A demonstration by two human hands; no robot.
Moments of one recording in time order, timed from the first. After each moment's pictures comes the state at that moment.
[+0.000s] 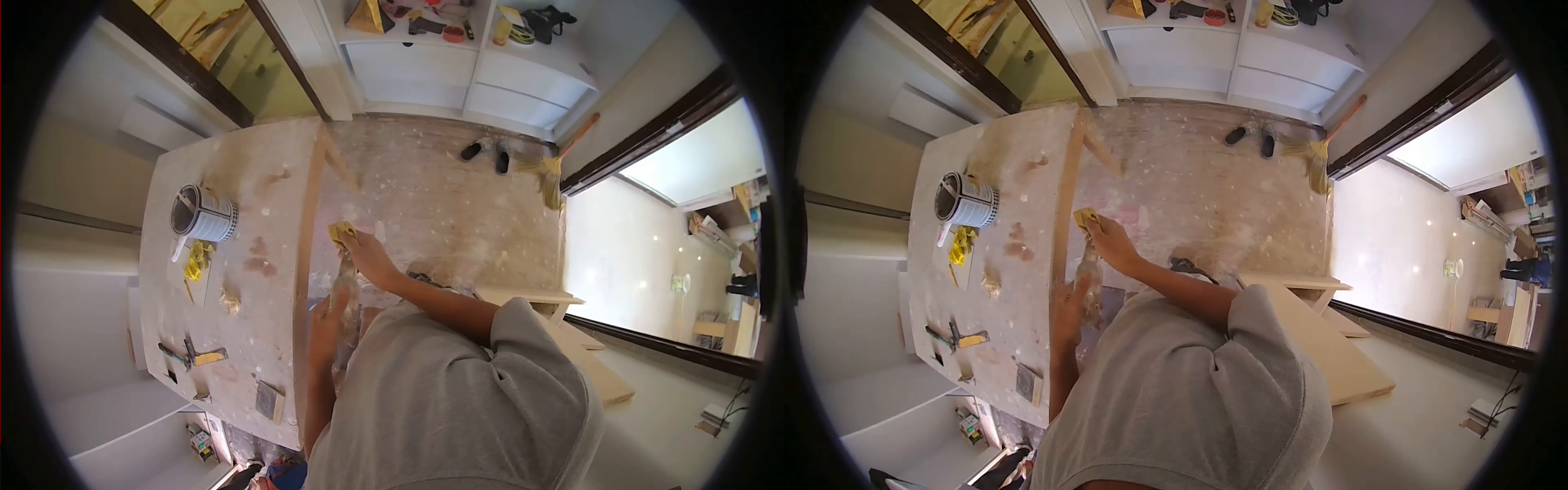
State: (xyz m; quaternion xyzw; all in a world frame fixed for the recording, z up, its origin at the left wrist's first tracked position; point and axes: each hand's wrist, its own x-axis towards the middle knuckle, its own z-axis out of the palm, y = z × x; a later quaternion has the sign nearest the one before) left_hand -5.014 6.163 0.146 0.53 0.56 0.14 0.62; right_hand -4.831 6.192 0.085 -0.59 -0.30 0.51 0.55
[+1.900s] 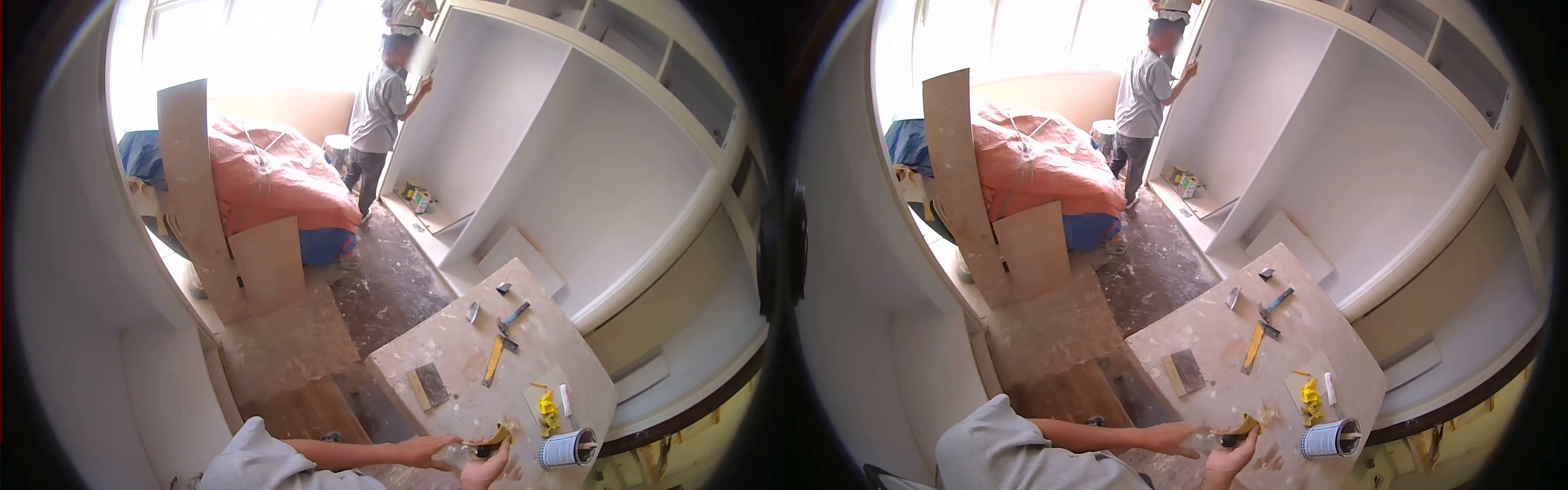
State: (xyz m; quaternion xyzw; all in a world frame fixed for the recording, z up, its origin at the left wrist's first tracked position) left_hand -5.230 5.974 0.113 0.45 0.67 0.53 0.25; right_hand -5.172 6.126 0.177 -0.25 -0.51 0.75 0.34
